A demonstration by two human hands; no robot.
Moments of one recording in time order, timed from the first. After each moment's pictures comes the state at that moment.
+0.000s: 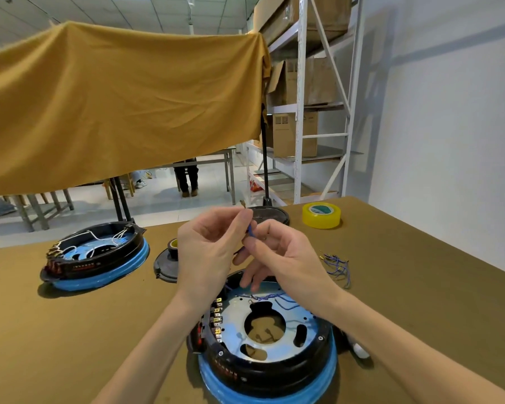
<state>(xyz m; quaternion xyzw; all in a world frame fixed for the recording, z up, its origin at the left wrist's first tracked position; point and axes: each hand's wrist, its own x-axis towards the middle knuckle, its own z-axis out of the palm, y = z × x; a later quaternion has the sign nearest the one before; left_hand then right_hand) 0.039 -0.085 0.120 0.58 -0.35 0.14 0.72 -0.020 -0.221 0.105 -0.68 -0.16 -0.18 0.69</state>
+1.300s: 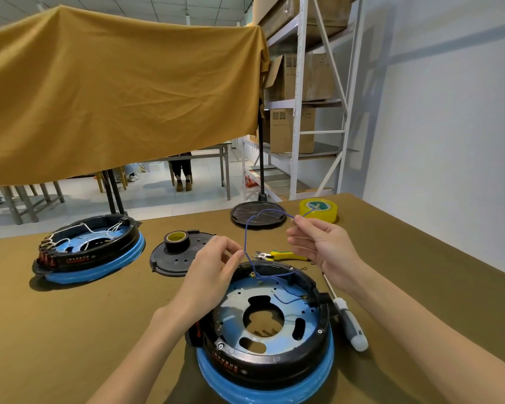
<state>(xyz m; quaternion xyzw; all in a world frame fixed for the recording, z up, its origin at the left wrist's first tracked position) 0.099 -0.079 0.045 0.82 -0.36 0.11 0.44 0.006 -0.296 0.086 -0.59 0.10 -0.21 0.78</state>
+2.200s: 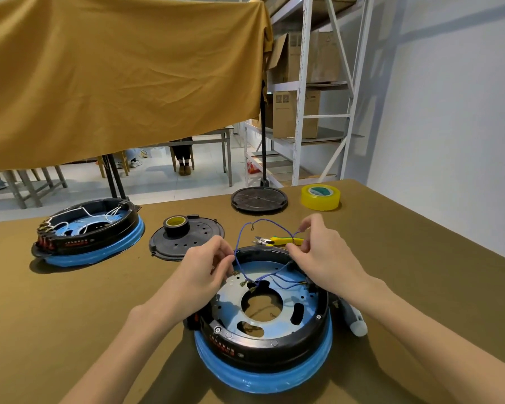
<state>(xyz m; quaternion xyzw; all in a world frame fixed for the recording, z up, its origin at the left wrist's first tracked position) 0.085 -0.053 0.041 0.83 -0.40 0.06 0.39 -0.010 -0.292 0.055 -0.93 0.09 -0.25 0.26</state>
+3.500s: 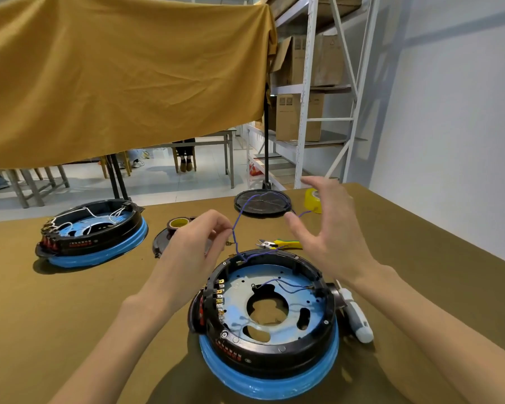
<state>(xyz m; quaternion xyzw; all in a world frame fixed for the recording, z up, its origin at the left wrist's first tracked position) 0.089 -0.045 0.072 0.76 -0.46 0.26 0.38 -0.006 -0.283 0.093 -0.86 -0.05 -0.47 0.20</state>
